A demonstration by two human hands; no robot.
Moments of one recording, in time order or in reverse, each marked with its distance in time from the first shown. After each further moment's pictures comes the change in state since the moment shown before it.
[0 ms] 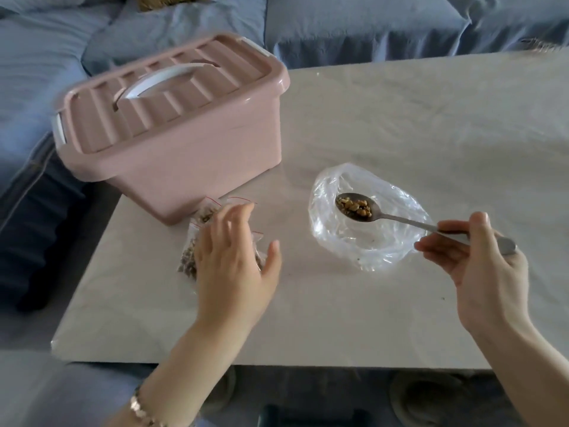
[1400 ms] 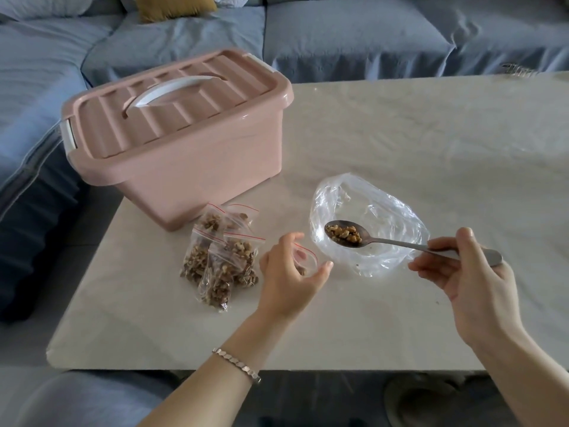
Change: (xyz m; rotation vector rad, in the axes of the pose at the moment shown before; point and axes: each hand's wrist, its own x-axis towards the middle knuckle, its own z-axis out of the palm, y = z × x) left_hand -0.015 0.018 0.069 -0.572 -0.213 -0.237; right_hand -0.016 -0.006 0.001 -0.078 -0.041 0.055
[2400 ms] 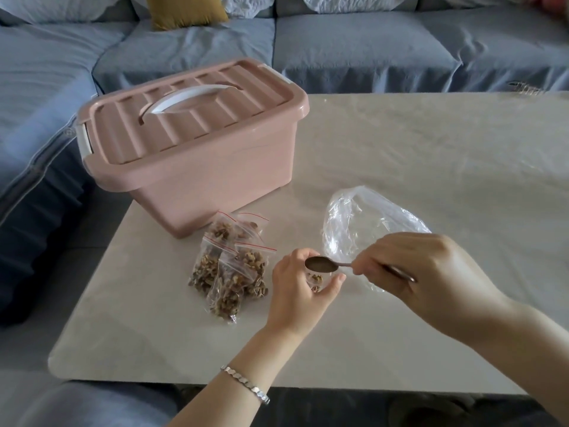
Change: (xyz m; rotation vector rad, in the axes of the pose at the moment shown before) left_hand 0.004 -0.018 0.004 -0.133 0.041 0.138; right_hand -0.003 -0.026 0.056 -0.921 -0.678 -1.153
